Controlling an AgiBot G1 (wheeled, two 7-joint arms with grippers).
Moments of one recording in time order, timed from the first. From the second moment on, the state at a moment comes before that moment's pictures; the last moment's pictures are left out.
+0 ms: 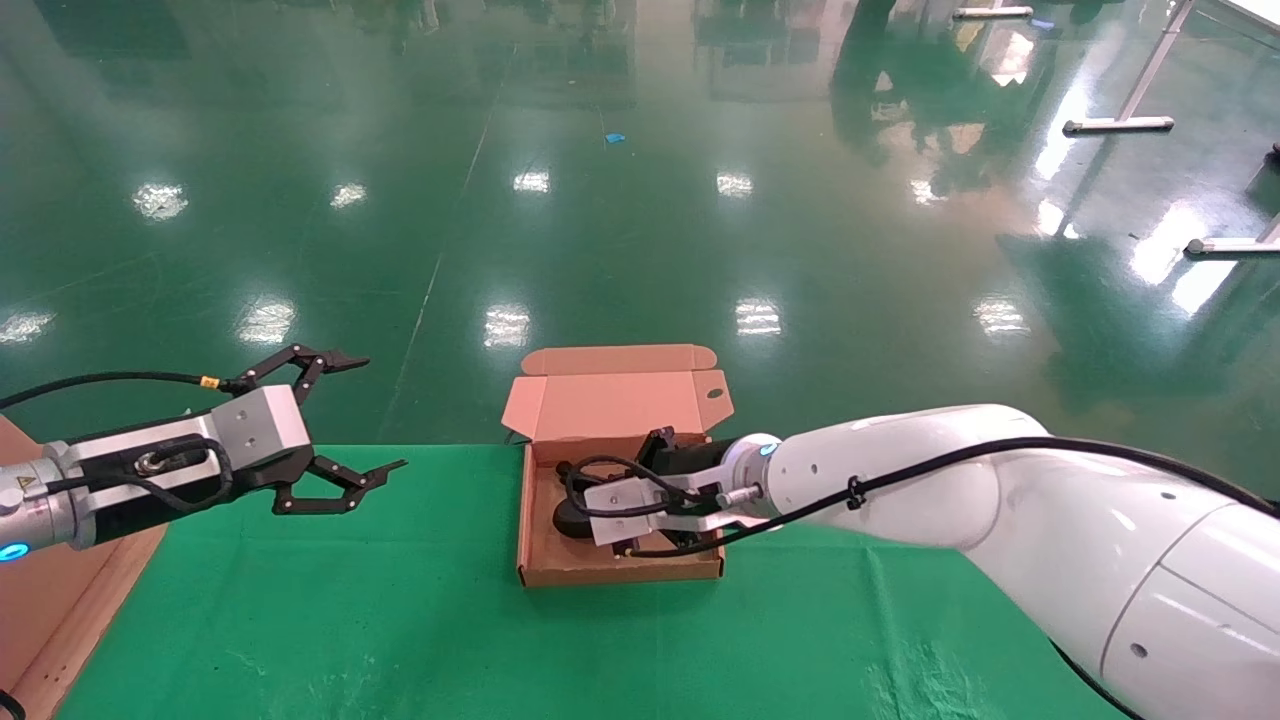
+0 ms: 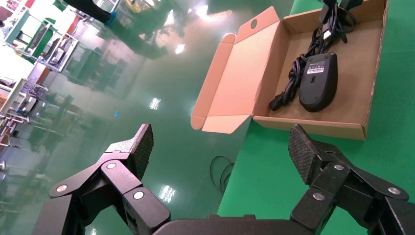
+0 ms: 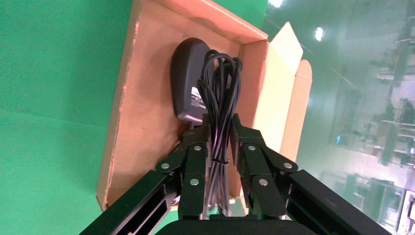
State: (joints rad) left arm -1.41 0.72 0.85 -0.68 0.81 0.92 0.71; right arm 1.68 -1.37 -1.48 0.69 -1.53 -0.57 -0.09
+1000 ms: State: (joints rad) left arm -1.33 0.70 0.72 -0.82 0.79 1.06 0.50; right arm 1.54 -1.19 -1.19 0.83 -1.34 -0.80 -0.03
